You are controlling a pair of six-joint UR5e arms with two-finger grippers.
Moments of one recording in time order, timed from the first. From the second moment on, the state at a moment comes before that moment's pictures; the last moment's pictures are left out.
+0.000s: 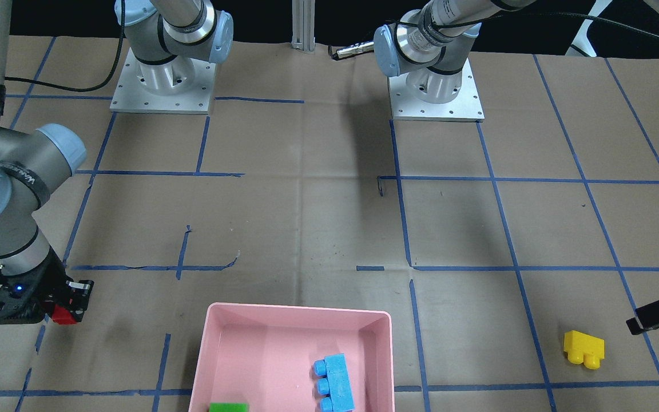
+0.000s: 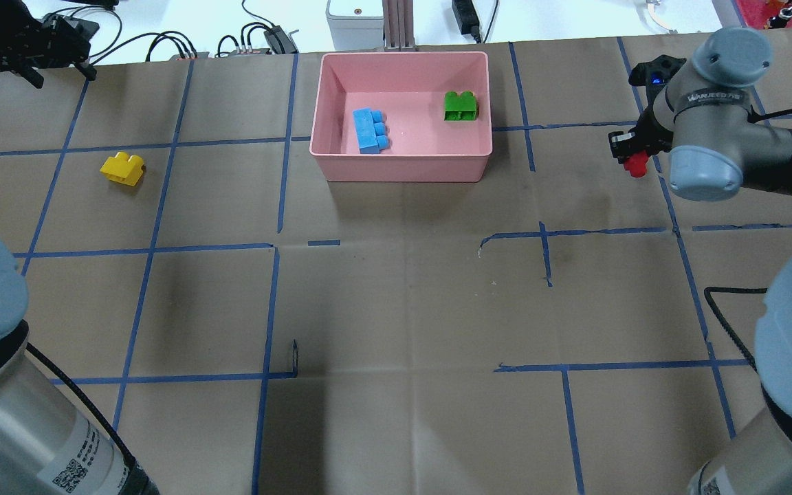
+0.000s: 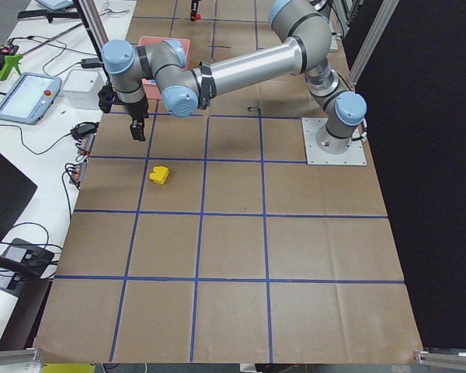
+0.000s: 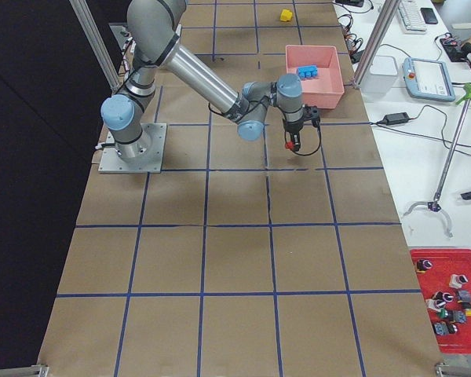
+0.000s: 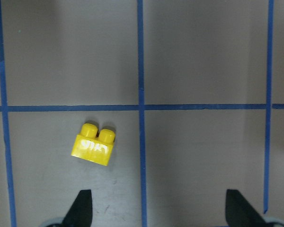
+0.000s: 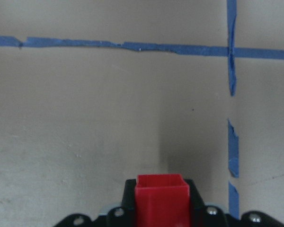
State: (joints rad) left arm -1.15 -2.18 -1.00 -1.52 1.49 0.26; right arm 1.32 -1.15 1.74 -2.42 -1.52 -0.29
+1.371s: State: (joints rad) left arm -1.11 -2.26 -1.21 -1.23 1.57 -0.81; right arm 1.79 -0.92 1.22 -2.38 -1.43 -0.11
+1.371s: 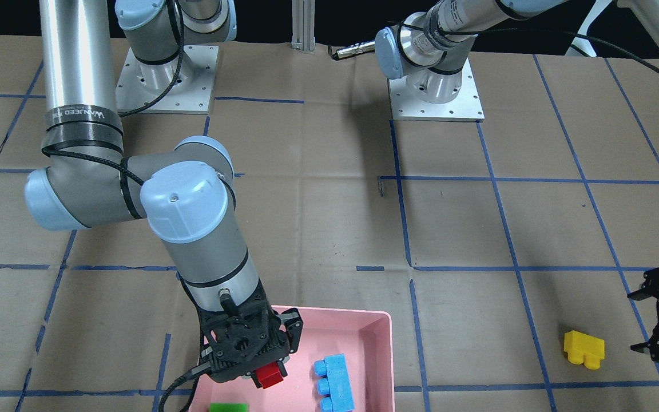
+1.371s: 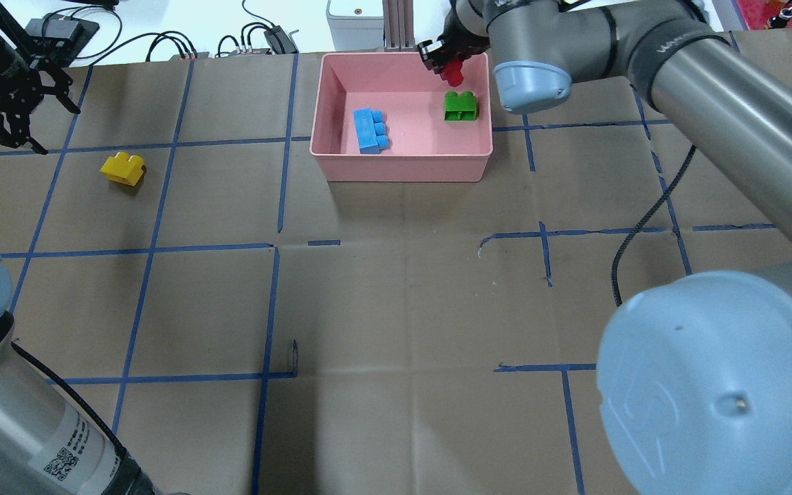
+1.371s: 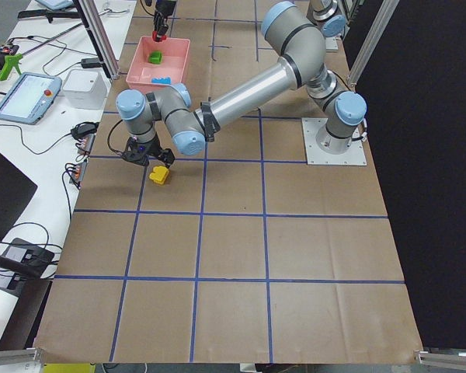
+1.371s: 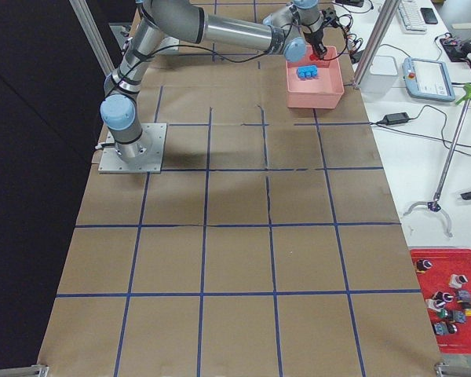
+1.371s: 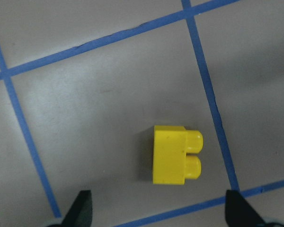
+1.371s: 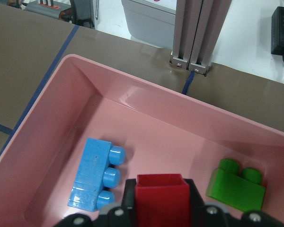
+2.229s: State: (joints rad) left arm -1.13 -2.32 -1.35 -1.01 1.56 -0.81; right arm 1.79 -0.95 1.21 -2.31 -1.44 -0.16
